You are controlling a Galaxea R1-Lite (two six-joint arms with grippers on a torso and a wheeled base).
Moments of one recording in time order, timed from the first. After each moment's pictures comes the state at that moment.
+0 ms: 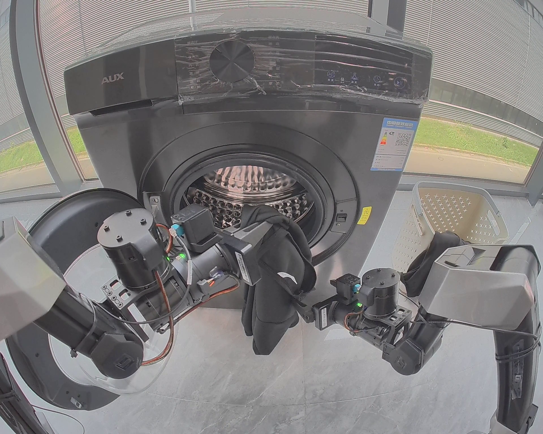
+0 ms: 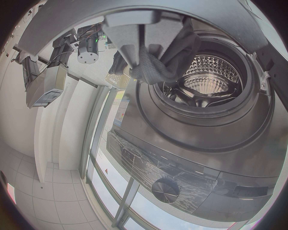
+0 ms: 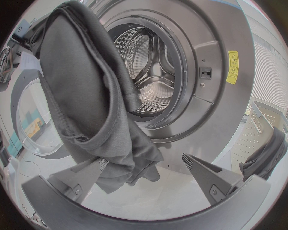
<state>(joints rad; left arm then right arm) -0.62 1.89 -0.69 -1.34 -0.12 -0.12 0.58 2.36 -0.79 -1.31 -0.04 0.03</state>
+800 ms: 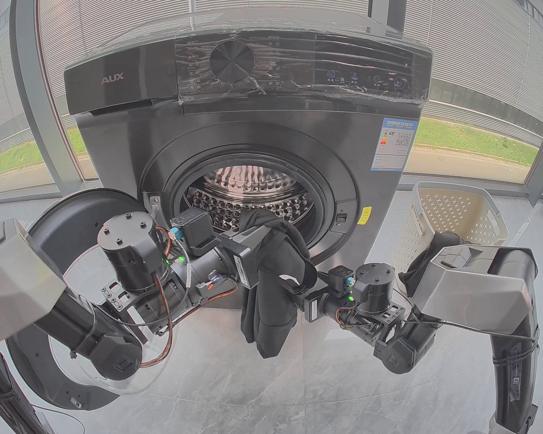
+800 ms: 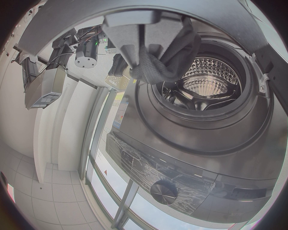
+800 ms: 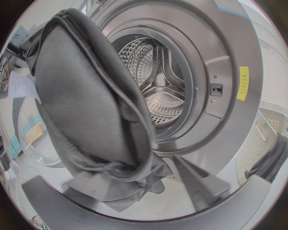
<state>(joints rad) -0.62 1.89 -0.67 -1.34 -0.12 -0.12 0.61 2.37 -0.86 -1.35 -0.05 0.03</state>
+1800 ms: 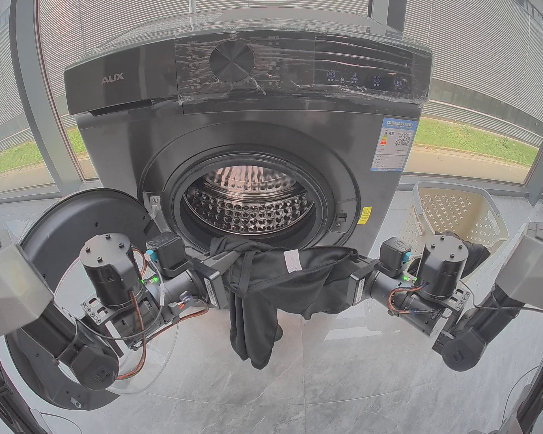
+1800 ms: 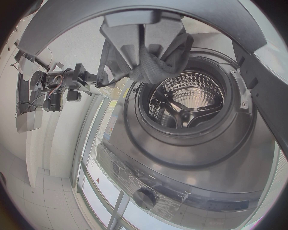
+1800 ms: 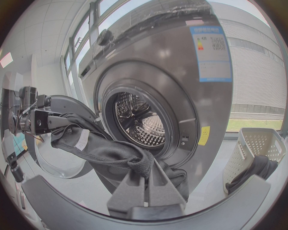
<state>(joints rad) -0.54 1.86 -0.50 -1.36 -0.14 -0.13 0.59 1.99 -0.59 -1.35 -0.04 0.02</state>
